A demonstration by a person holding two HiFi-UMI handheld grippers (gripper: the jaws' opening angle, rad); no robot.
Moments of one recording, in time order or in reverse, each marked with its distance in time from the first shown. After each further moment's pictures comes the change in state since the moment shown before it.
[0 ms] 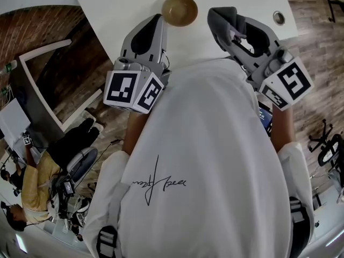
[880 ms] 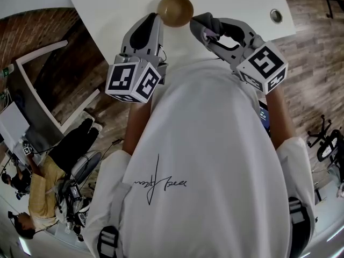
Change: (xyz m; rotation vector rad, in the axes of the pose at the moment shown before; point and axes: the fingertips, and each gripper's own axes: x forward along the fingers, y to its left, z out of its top) left arm 0.016 0.025 -0.032 -0.063 0.025 0.034; right arm 0.043 0.002 -0.068 -0.022 0.194 0.082
